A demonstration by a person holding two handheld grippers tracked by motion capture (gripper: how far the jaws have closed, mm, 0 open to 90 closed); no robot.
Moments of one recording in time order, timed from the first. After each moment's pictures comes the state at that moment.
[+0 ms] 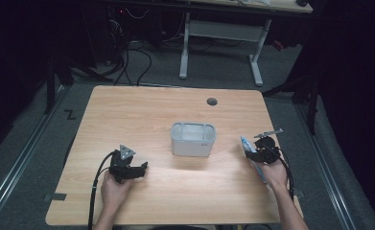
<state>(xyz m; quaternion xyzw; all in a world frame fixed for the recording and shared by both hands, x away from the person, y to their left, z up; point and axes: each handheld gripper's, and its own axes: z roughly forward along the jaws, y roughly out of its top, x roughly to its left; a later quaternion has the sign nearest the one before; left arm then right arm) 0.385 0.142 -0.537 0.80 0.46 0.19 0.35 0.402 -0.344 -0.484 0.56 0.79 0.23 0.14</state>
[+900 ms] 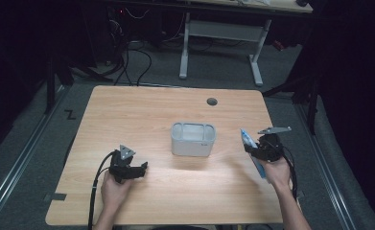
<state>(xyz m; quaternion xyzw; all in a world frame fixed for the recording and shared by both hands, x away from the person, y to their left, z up) 0.385 0.142 -0.537 0.80 0.46 0.19 0.35 0.388 -0.335 -0.446 0.52 0.78 0.30 0.17</state>
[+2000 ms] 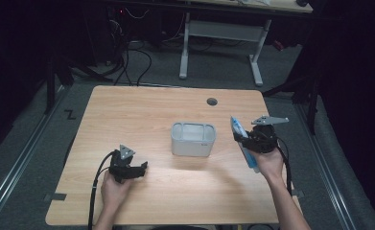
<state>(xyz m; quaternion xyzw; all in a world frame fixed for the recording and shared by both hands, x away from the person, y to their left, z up) 0.385 0.142 -0.537 0.79 0.46 0.19 0.35 0.389 -0.297 -0.400 0.46 0.78 0.37 0.19</state>
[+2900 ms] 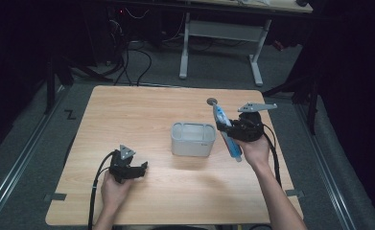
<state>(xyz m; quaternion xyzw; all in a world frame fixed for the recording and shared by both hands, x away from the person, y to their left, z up) 0.385 0.142 -0.536 0.80 0.45 0.19 0.35 0.407 -0.253 -0.365 0.41 0.78 0.44 0.15</state>
